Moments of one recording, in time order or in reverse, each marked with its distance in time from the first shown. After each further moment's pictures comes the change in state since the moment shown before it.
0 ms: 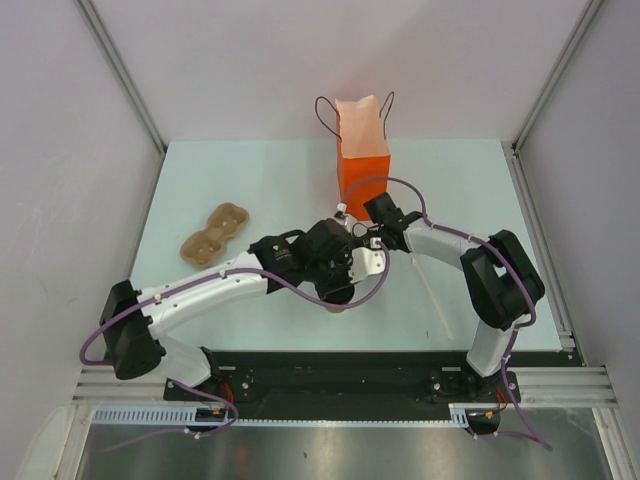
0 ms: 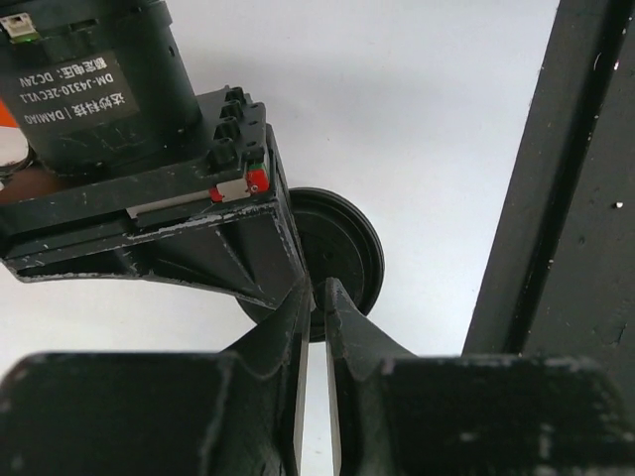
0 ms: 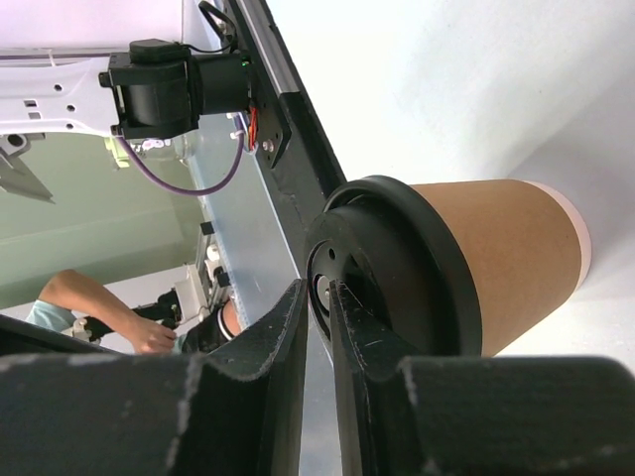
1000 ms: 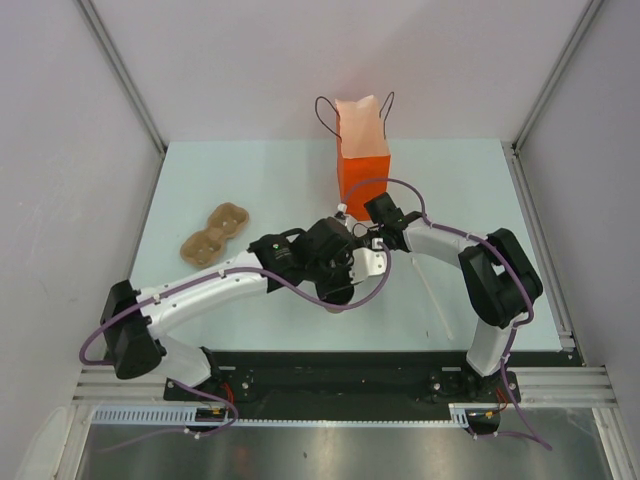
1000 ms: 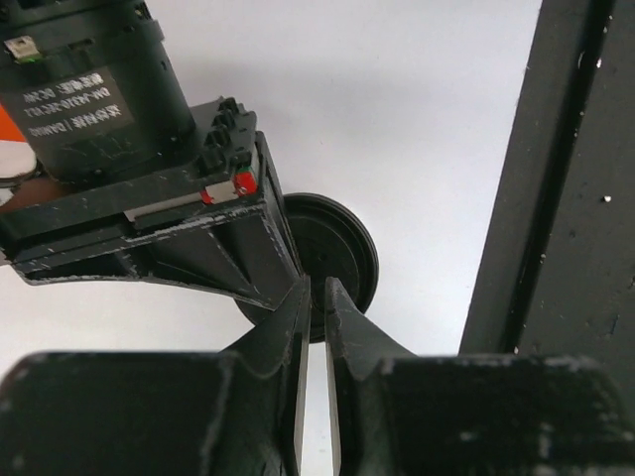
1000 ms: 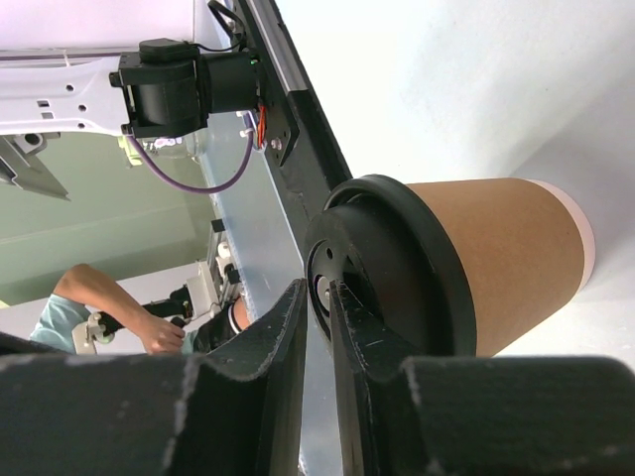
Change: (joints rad) left arm -0.005 0.002 0.024 -0.022 0.019 0.018; right arm -0.008 0.017 0.000 0.006 -0.028 0.010
